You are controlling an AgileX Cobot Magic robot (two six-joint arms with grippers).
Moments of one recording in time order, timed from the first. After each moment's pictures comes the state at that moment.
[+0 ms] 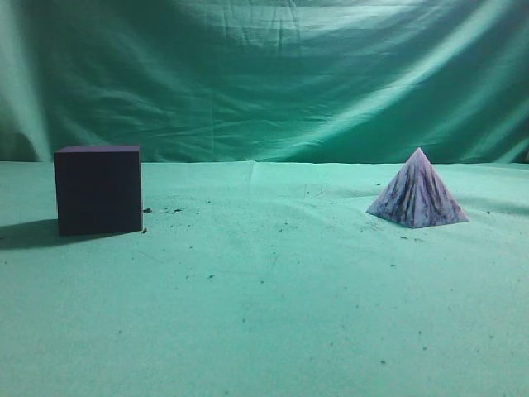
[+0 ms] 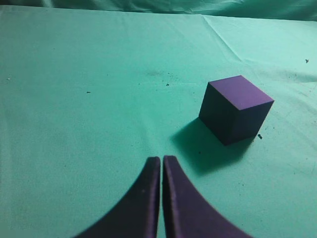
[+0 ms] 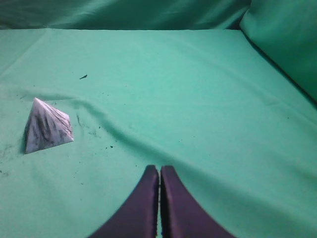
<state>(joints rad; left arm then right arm) -0.14 -0.02 0.02 -0.19 0.35 0.07 0.03 -0.01 0.03 0.06 0.38 -0.08</state>
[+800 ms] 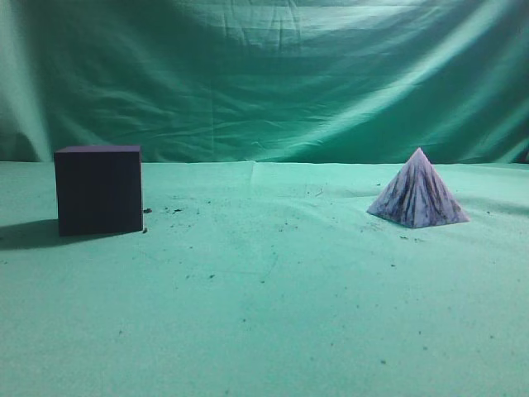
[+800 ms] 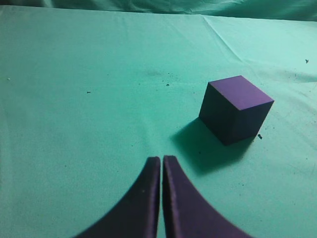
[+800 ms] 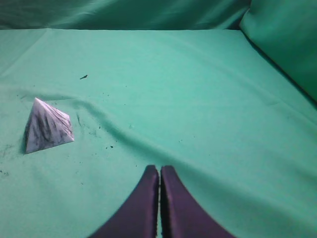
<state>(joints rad) -0.14 -0.02 0.02 -0.19 0.35 0.07 0.03 -0.01 0.03 0.06 0.38 -0.08</state>
